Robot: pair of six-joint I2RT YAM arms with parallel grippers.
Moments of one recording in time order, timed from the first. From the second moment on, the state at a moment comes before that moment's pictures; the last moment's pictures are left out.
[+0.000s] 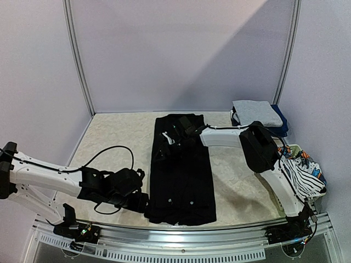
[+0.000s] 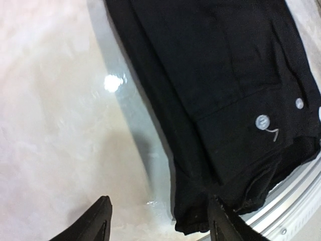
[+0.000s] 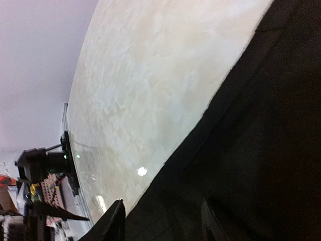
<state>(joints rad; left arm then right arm) -1.19 1.29 0.60 -0.39 -0.19 -0.88 0.79 2.54 2.00 -0.31 -0.73 0.57</state>
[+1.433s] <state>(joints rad) -1.19 1.43 0.49 -0.02 0.00 -0.80 0.95 1.38 0.56 -0.23 -0.34 0.78</state>
